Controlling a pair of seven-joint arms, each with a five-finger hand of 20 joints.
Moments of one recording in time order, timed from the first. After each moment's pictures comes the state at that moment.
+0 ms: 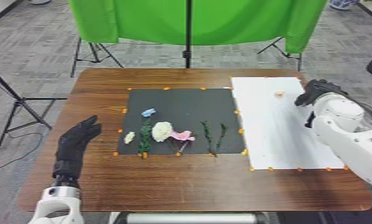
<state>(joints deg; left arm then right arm) 123.4 -71.4 -95.3 -115.5 66.6 11.1 11.4 -60.7 -37.4 49.1 -83.7 -116.4 -8.2 42.0</state>
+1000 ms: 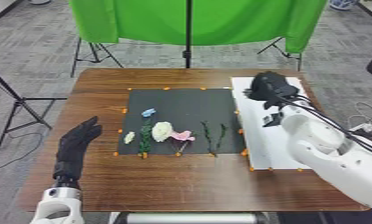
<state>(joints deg) 123.8 -71.6 -95.2 -115.5 66.7 11.1 11.4 -58.0 -34.1 34.8 -100.0 -118.7 14.5 21.3</state>
